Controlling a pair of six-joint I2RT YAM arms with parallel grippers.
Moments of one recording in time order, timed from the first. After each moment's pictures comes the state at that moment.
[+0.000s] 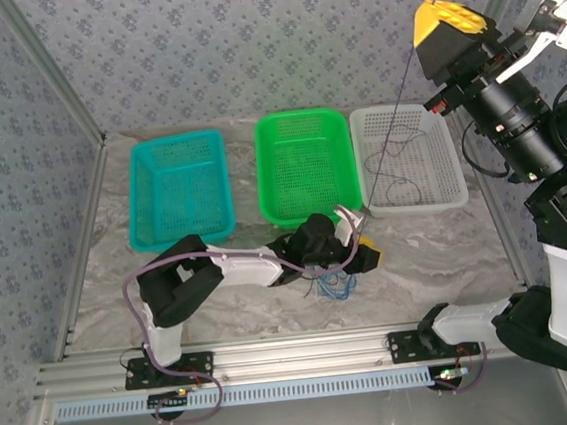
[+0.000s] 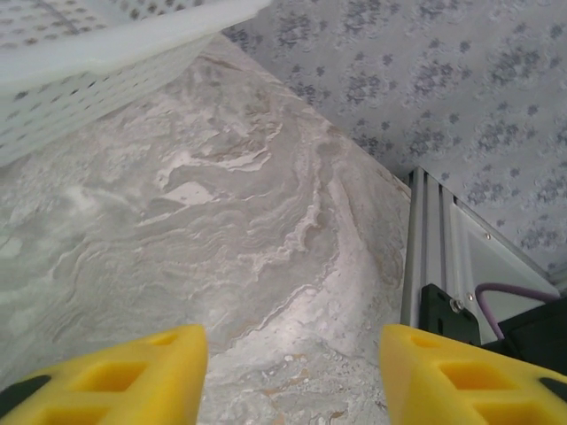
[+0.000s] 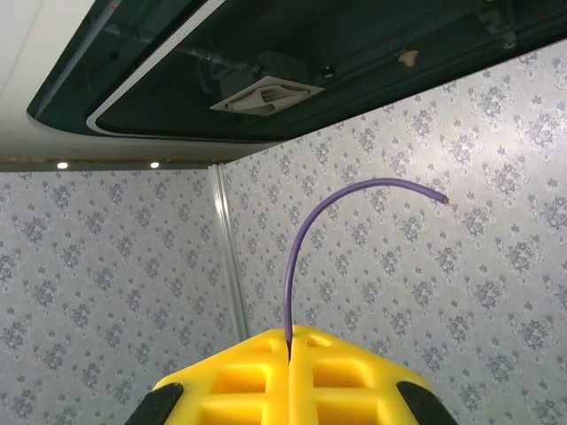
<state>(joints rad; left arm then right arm) -1.11 1.92 1.04 0.54 0.34 -0.50 0.67 1.24 2.30 -0.57 0.03 0.16</state>
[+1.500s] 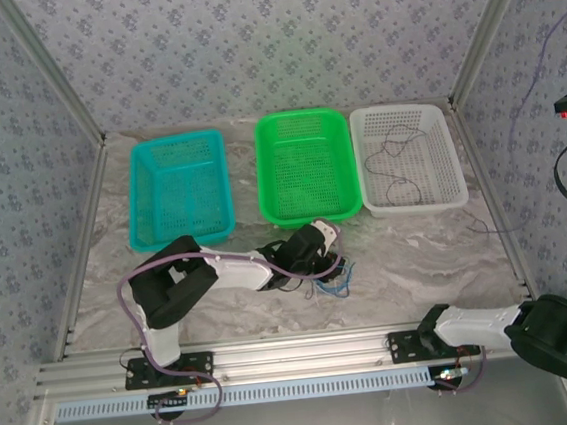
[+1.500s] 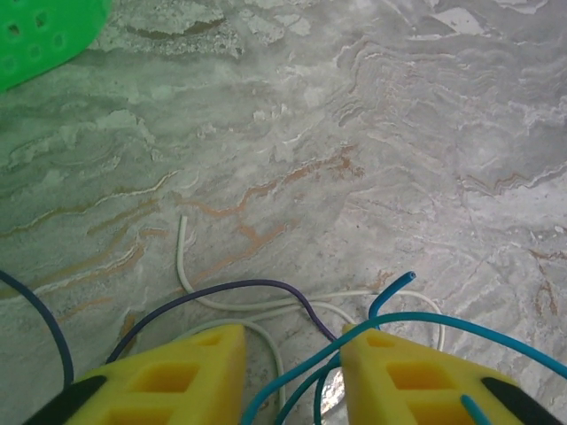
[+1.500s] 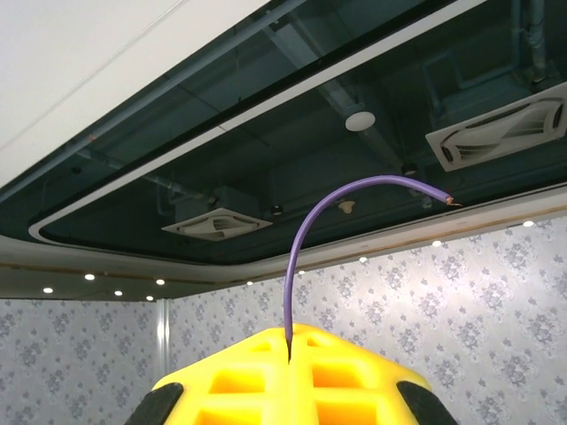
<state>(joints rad) -1.08 1.88 0.94 0.24 0.07 -0.42 0.75 1.17 2.42 -0.45 0.23 -0.09</state>
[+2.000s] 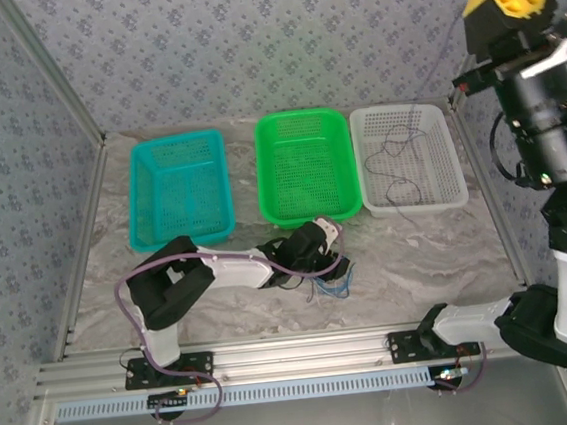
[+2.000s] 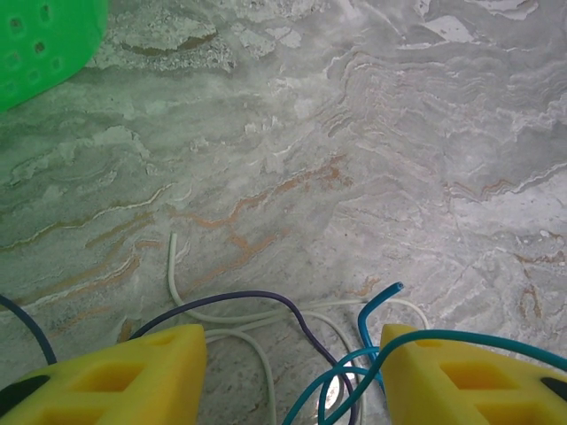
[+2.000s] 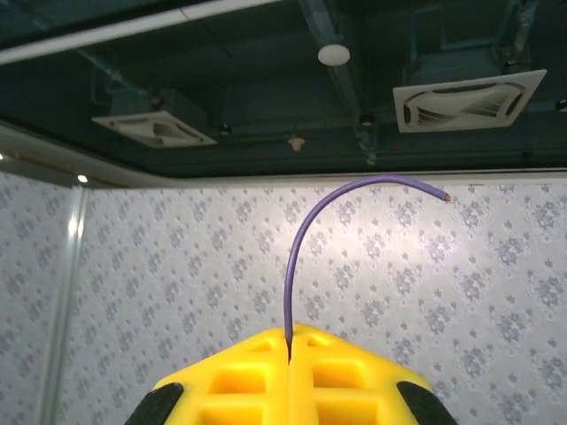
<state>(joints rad) -1.08 1.86 0.96 0.19 0.08 -0.41 0.71 1.27 2.34 -0.48 0.33 -0.31</state>
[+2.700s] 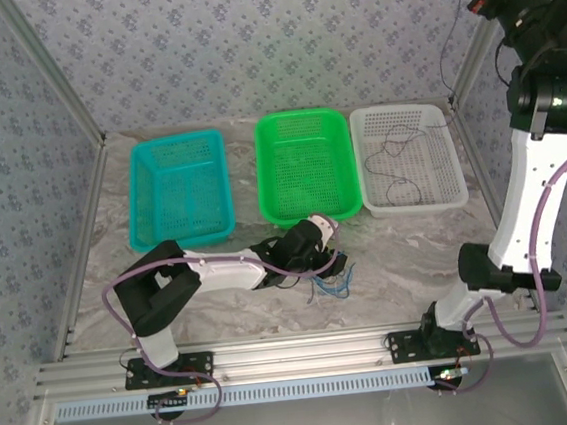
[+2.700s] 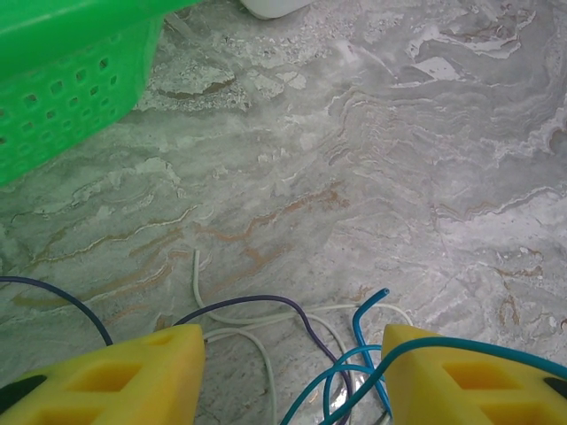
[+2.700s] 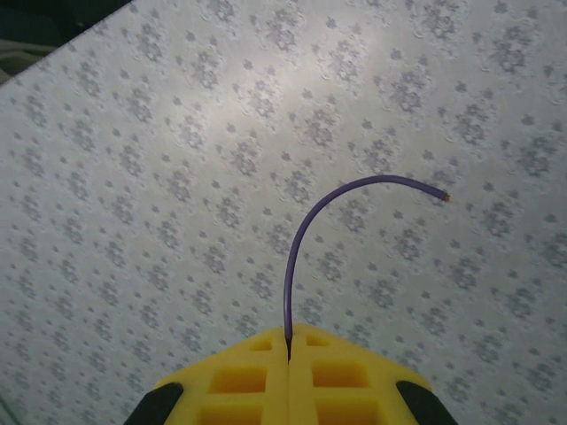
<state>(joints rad) -1.08 1.79 0.94 0.18 0.03 -0.41 -0.20 1.65 2.54 -0.63 -0.35 0.47</state>
